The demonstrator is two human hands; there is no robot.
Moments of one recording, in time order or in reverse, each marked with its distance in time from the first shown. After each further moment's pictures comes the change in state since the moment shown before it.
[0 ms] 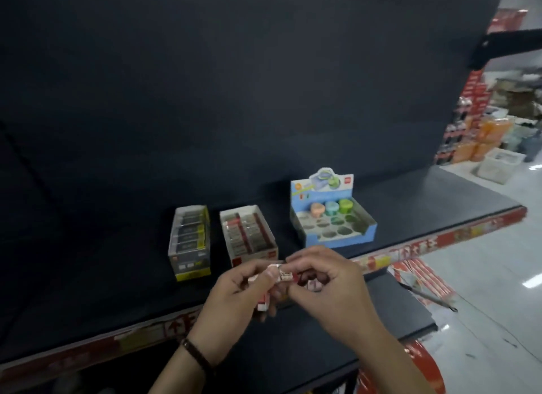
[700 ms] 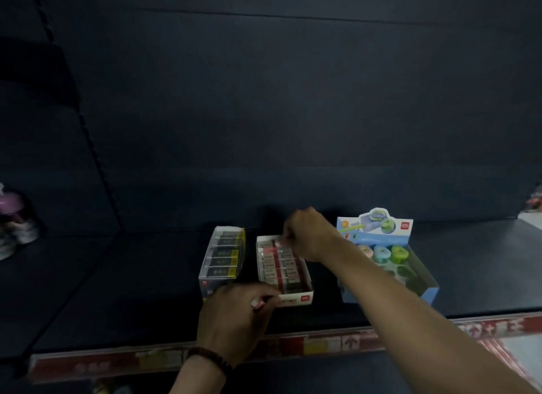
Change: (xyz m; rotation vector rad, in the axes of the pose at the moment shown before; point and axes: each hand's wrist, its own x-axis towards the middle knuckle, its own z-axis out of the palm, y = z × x) left_hand 0.054 -0.025 -0.049 1.071 0.389 0.108; right_hand 0.226 0.042 0.070 -0.837 -0.523 -0.181
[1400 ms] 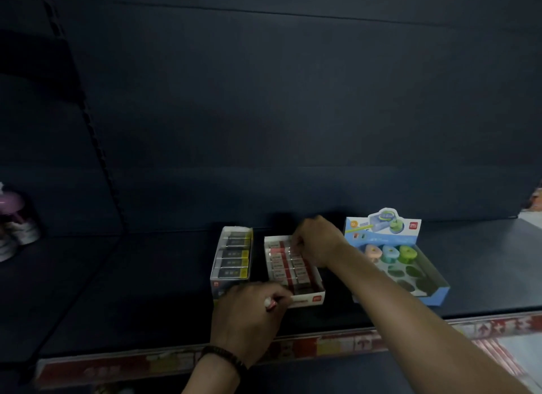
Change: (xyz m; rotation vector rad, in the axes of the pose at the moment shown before) left_hand 0.001 0.000 -0.008 -0.023 -0.037 0.011; right_hand 0.005 0.000 0.019 -0.119 -0.093 0.101
